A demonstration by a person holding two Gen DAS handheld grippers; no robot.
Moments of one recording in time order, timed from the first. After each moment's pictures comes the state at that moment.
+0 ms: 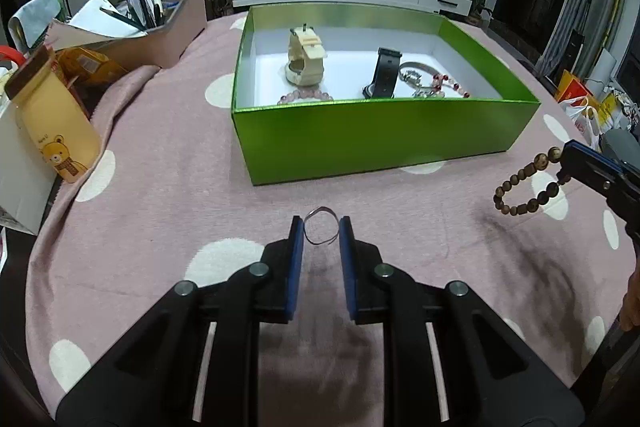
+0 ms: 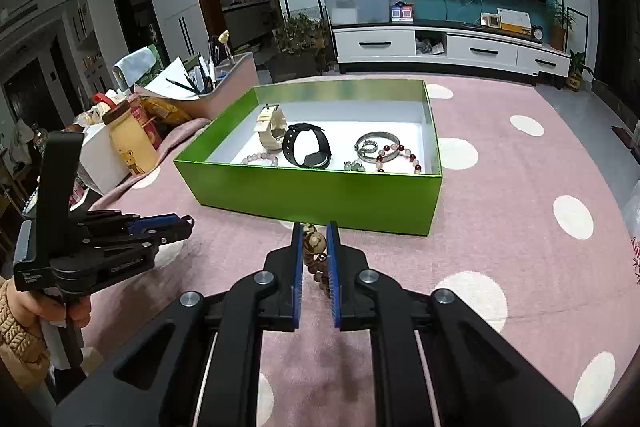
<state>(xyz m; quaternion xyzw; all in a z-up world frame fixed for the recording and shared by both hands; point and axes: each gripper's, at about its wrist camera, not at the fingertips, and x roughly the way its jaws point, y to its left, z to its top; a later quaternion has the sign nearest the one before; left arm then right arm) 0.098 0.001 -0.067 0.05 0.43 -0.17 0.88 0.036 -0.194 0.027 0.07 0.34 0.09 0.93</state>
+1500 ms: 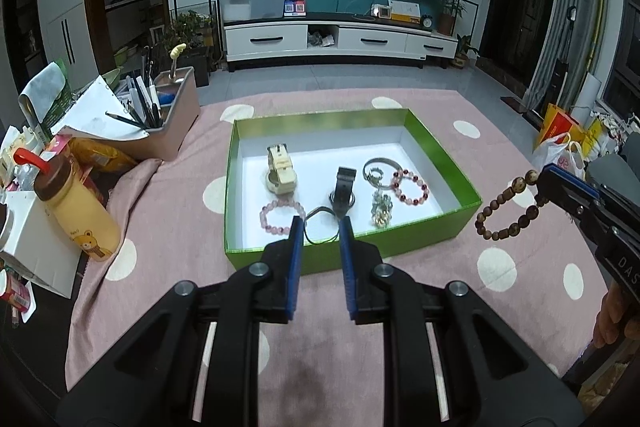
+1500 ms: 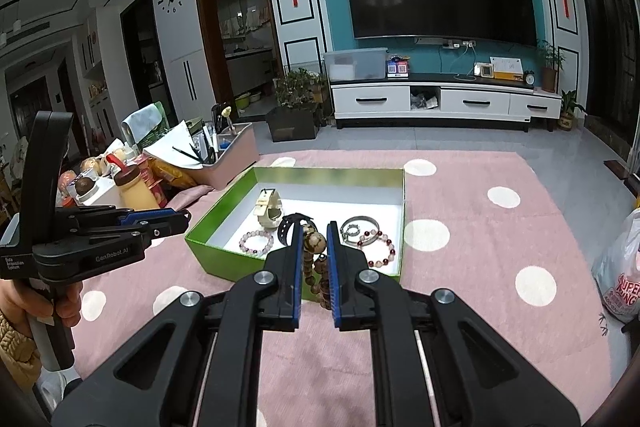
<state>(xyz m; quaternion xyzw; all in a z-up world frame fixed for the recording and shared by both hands) 0.106 -0.024 0.028 0.04 0.35 -0.18 0.92 0.034 -0.215 0.096 0.06 0.25 0.08 0.96</state>
